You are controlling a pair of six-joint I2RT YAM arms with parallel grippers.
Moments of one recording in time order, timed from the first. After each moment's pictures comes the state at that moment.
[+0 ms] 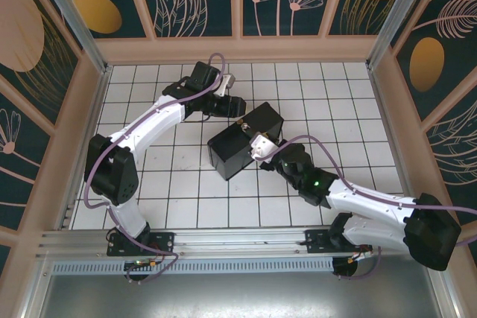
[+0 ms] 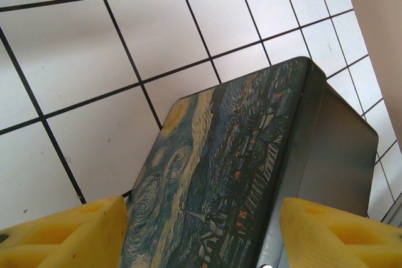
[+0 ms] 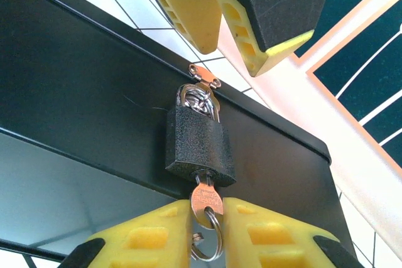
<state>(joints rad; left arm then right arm) -0.53 1.77 1.53 -0.61 0.40 -0.41 0.93 1.06 0.48 0.29 0.32 -0.53</state>
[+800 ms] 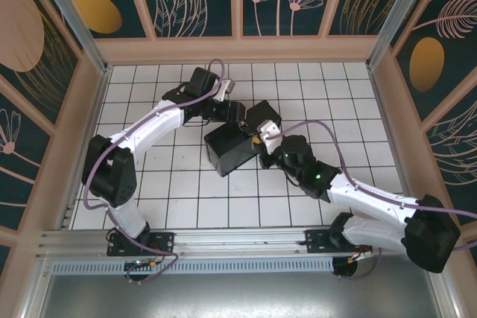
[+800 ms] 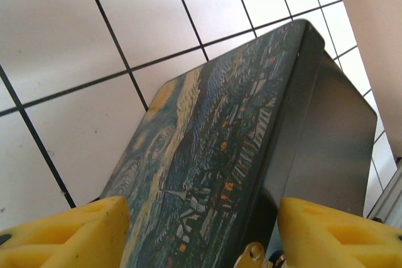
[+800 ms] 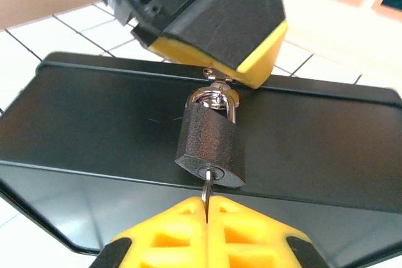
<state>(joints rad) -0.53 1.75 1.43 -0.53 0.45 -0.42 0.85 1.07 0.56 0.18 0.11 0.01</state>
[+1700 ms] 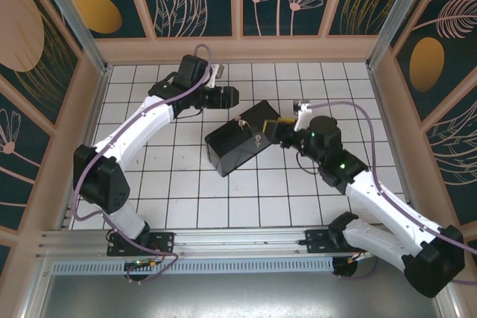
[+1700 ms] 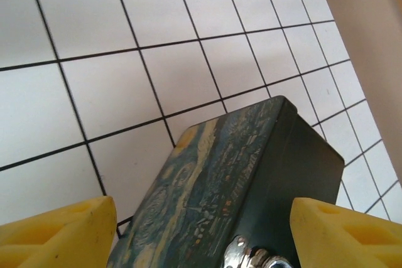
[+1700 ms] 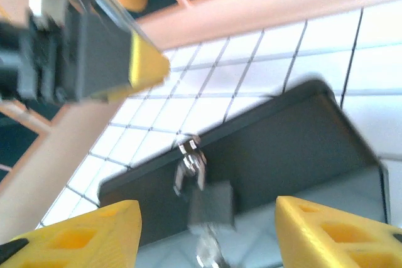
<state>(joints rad) -0.50 1.67 1.52 -0.61 0.30 -0.44 0.62 0.95 0.75 -0.07 -0.11 0.49</state>
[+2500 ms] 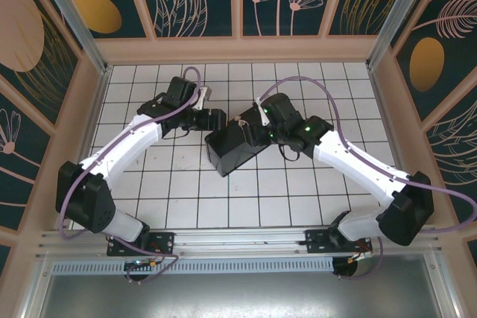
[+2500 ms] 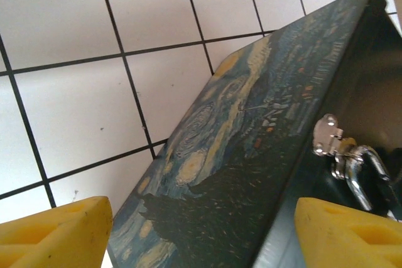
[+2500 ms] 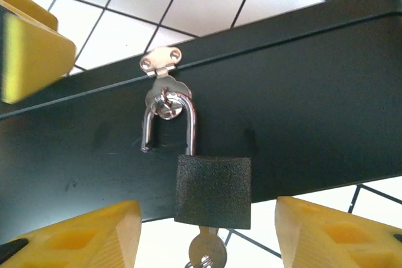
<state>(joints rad) -0.47 1.50 1.24 -0.62 0.33 -0.43 0.78 1.36 1.19 -0.65 0.04 0.31</state>
